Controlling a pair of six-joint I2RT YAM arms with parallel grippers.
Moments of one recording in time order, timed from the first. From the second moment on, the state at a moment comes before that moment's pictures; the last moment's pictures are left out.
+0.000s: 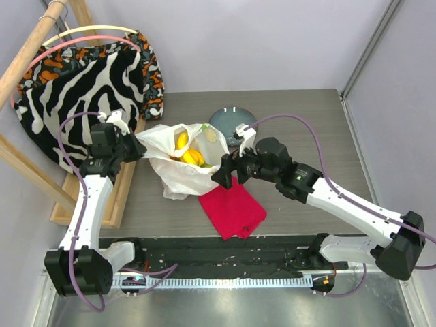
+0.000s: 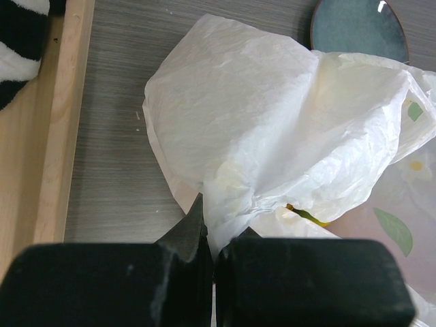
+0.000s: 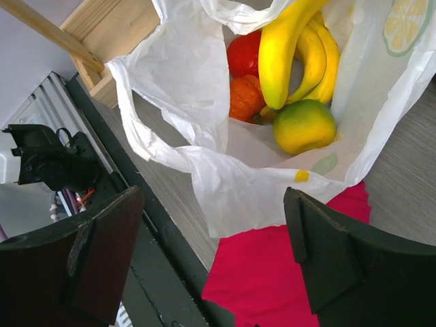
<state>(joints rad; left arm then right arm) 0.05 1.09 0.98 -0.47 0.24 -0.27 0.85 1.15 1.01 -0.23 -0.16 0.33</state>
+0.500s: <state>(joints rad) 0.05 1.10 0.98 -0.44 0.26 -0.33 0.77 1.55 1.40 -0.23 -0.09 0.23</state>
